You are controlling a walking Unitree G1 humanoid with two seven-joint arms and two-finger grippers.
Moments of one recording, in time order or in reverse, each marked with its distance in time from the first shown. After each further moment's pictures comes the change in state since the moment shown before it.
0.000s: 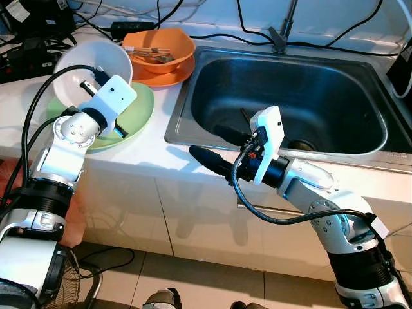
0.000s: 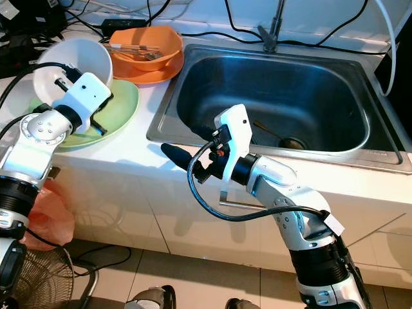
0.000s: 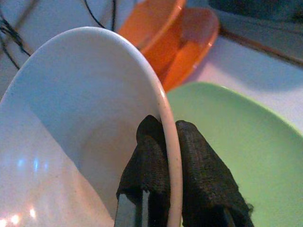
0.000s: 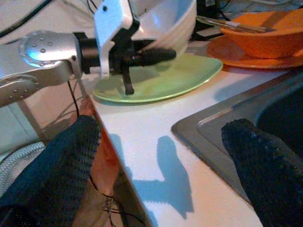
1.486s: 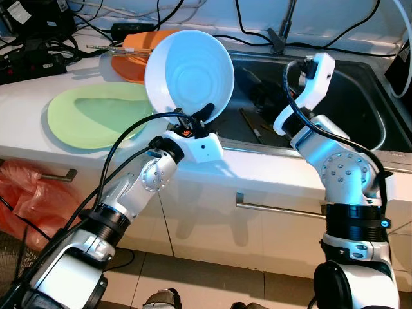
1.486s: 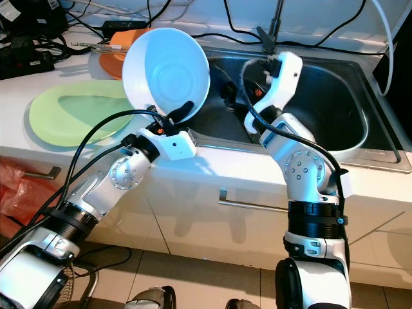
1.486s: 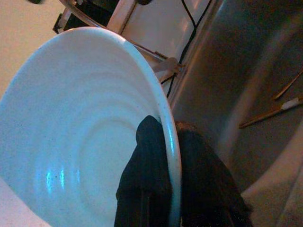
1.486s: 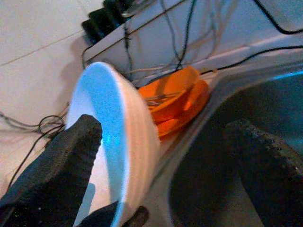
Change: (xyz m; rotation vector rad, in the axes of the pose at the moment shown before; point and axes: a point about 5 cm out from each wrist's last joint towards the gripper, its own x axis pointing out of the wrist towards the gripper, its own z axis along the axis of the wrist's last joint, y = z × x) left arm 0.001 -0.126 0.074 0.331 -0.504 -0.044; right arm 0.001 -0.057 0.058 0.290 -0.270 -0.372
